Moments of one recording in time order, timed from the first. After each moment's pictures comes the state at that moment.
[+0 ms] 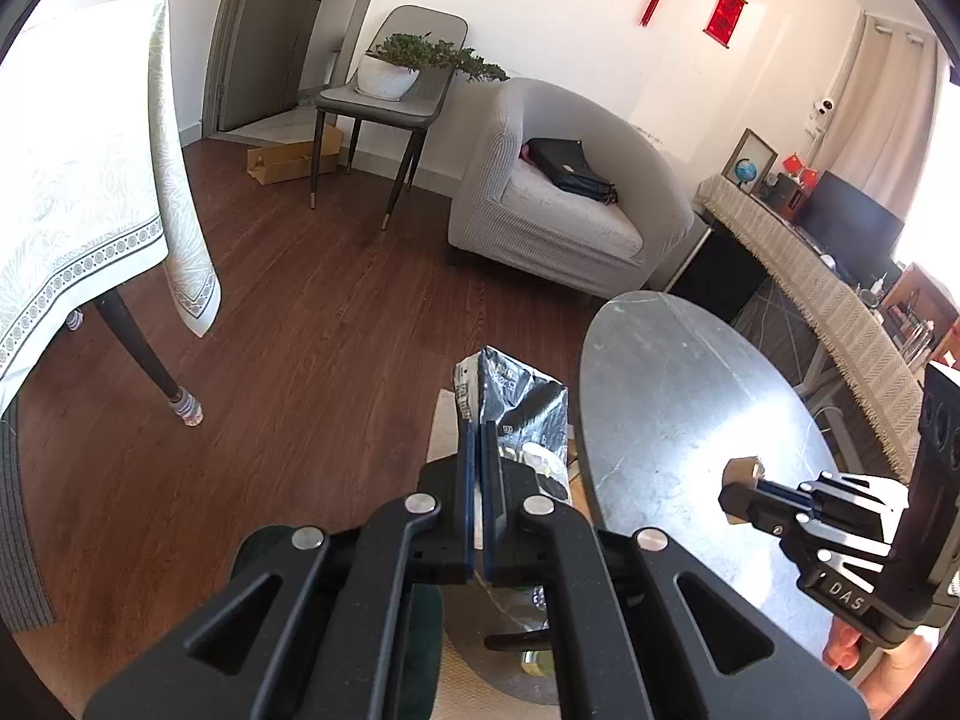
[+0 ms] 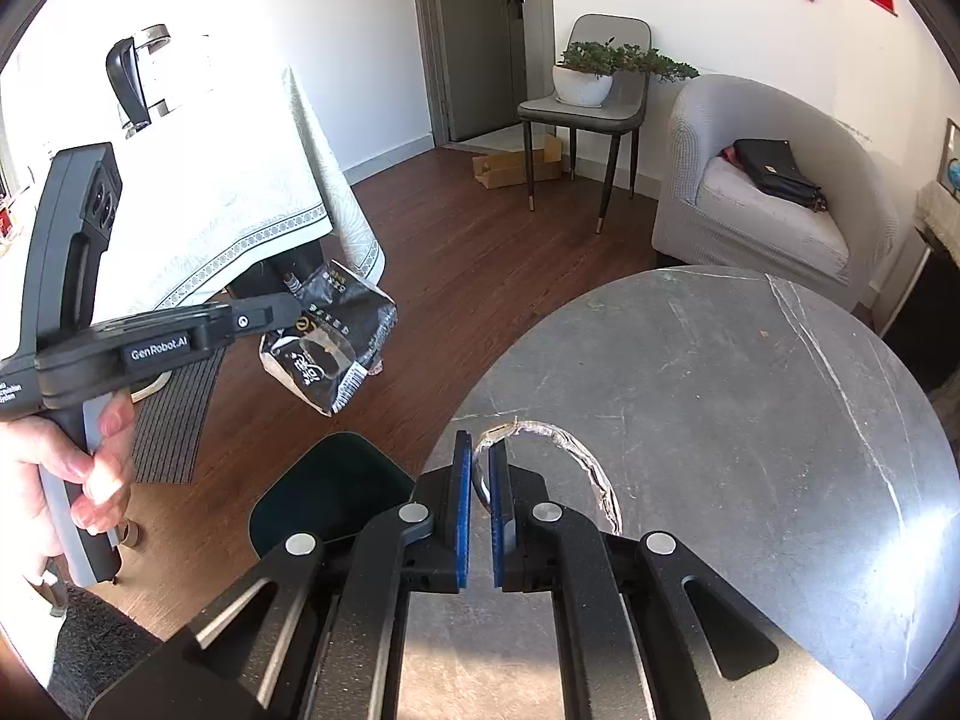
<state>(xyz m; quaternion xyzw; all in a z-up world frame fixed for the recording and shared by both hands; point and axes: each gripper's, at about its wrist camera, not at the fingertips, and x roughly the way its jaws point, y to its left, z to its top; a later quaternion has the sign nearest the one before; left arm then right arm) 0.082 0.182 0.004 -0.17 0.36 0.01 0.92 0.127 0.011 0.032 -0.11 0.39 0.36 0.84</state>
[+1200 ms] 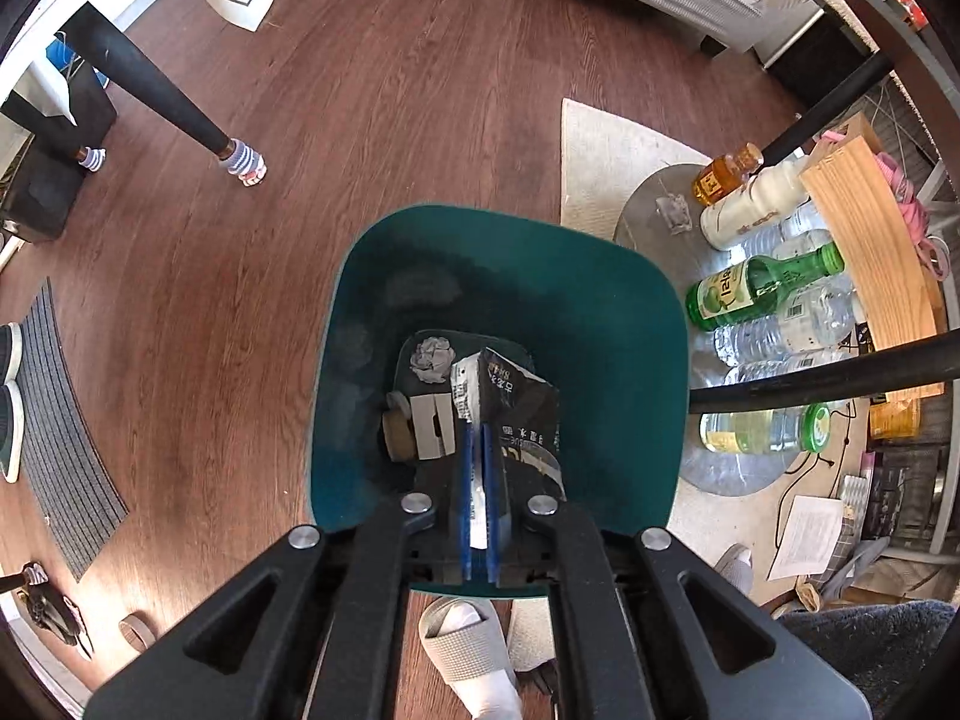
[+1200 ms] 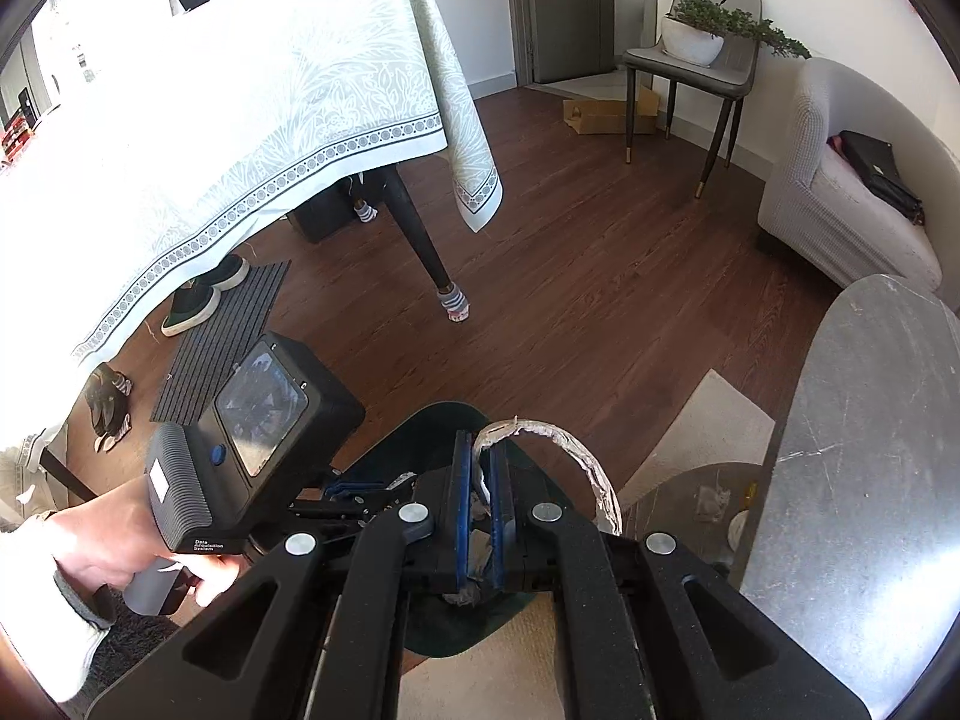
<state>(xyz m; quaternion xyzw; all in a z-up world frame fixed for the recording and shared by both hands) 0.053 0.244 -0.200 -0.11 0.63 0.02 0.76 0.098 0.143 -0.025 -0.16 0.44 0.42 0.78</state>
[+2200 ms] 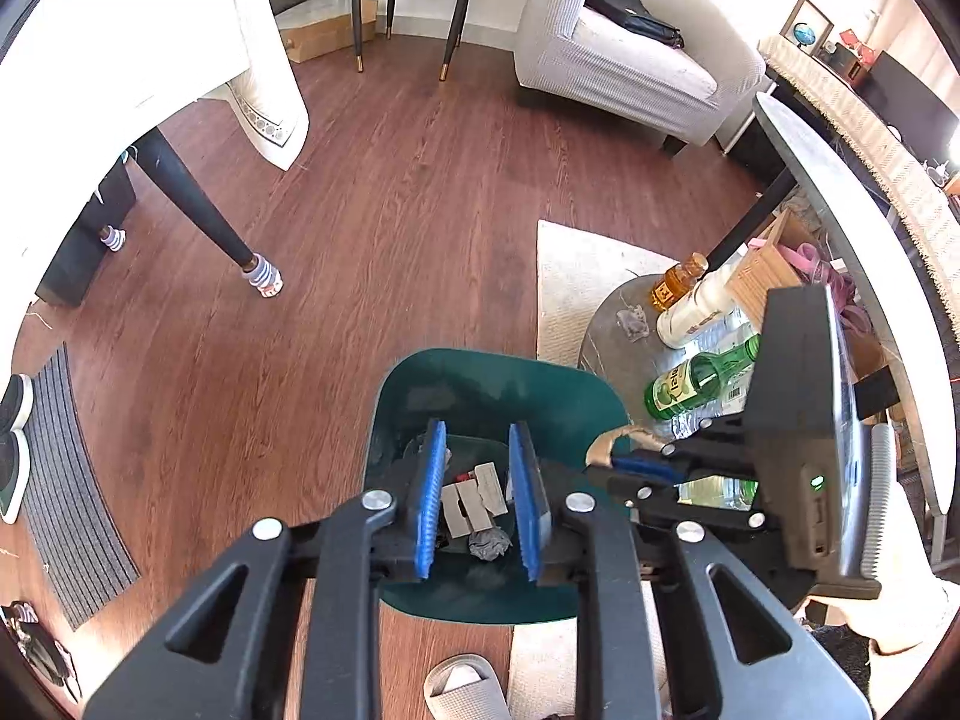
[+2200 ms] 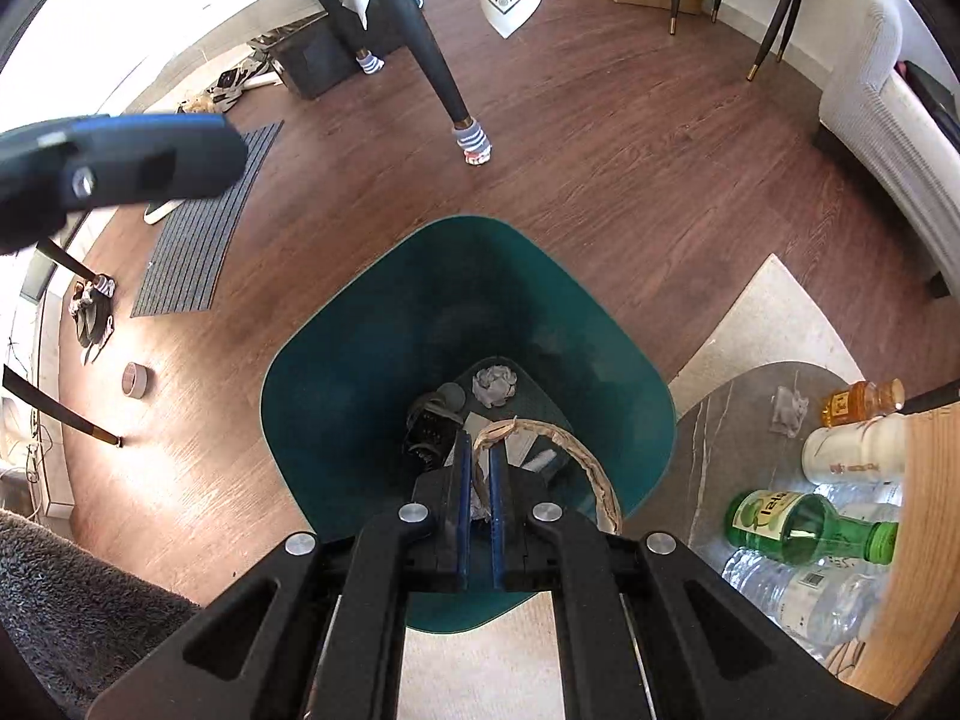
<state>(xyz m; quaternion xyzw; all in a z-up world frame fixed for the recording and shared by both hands) 0.040 0.257 -0.107 -0.12 0.52 0.02 0.85 0.081 0.178 -0.165 -0.23 0.55 0.41 0.69</state>
